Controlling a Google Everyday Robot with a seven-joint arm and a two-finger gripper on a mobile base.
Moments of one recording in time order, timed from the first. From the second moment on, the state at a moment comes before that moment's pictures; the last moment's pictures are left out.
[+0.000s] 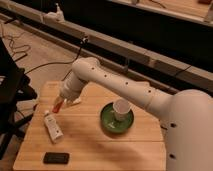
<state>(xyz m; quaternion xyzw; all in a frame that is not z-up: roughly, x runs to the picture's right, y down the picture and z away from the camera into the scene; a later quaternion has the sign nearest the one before) -0.213 0.075 0.716 -0.08 -0.48 -0.52 0.70</state>
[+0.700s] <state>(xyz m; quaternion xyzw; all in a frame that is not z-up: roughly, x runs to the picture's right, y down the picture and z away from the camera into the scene) -0.132 0.022 0.726 -0.09 -0.41 -0.48 0.77</state>
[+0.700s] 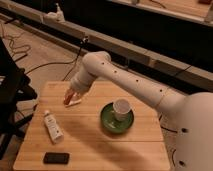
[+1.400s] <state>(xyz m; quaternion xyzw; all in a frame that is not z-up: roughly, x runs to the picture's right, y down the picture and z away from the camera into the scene) 0.022 0.004 0.694 -0.14 -0.28 -0.39 0.87</state>
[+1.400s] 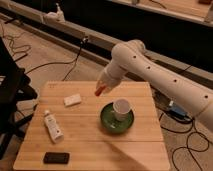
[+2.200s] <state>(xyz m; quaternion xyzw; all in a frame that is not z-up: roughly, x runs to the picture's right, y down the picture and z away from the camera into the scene) 0.063 0.015 0.683 -0.16 -0.25 -0.35 0.89</state>
